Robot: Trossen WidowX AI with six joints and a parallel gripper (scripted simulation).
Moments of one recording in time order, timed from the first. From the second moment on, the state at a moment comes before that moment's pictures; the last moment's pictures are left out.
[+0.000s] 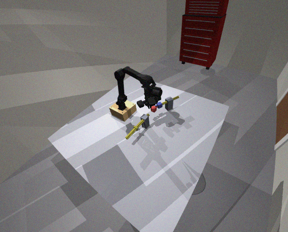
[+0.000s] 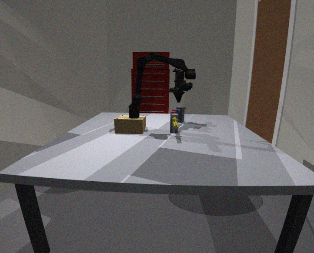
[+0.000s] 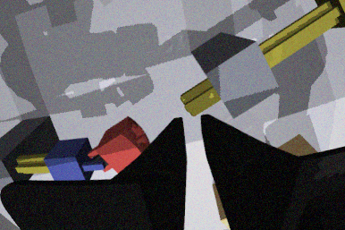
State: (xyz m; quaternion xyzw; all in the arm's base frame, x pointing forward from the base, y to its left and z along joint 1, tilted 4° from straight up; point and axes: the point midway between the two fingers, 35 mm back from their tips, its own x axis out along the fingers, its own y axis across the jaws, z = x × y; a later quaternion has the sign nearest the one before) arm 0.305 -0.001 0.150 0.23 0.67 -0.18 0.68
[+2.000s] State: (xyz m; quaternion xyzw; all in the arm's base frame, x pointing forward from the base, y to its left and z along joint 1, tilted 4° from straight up) arm 0.254 -0.199 0.046 0.55 0.47 -0.50 0.48
